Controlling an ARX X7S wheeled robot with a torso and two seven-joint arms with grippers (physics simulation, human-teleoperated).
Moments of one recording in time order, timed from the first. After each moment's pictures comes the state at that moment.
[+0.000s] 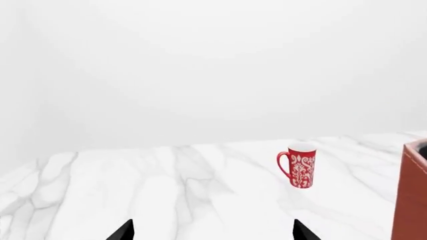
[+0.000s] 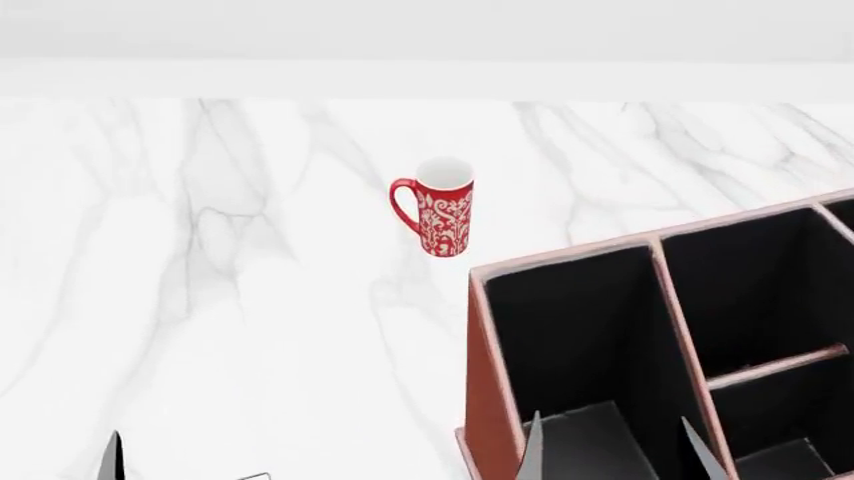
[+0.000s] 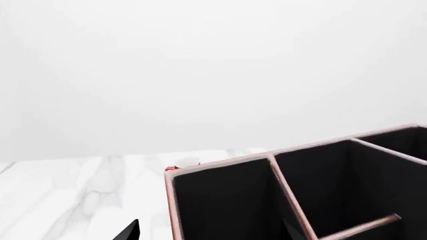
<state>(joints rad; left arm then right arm) 0.19 -0.22 0.08 0.84 -0.14 -0.54 -0.22 -0.13 0.21 0.01 -0.83 0.34 0.56 0.20</state>
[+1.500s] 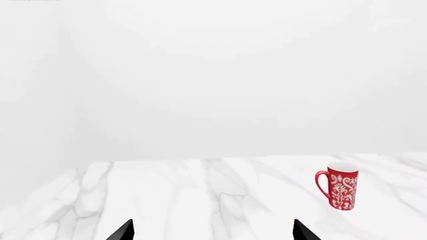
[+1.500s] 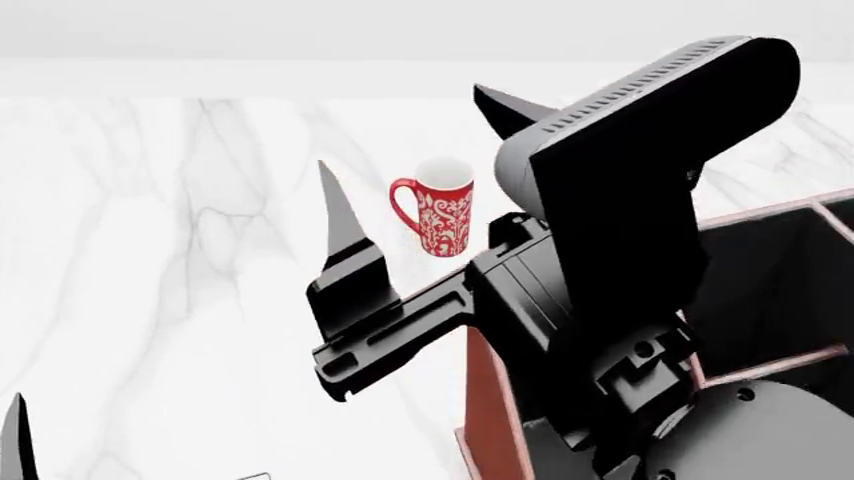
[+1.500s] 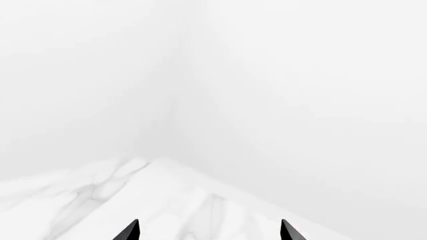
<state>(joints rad) 0.16 -0.30 -0.10 0.89 -0.27 -0.59 -0.25 0.89 0.37 0.01 -0.75 1.01 1.28 0.16</state>
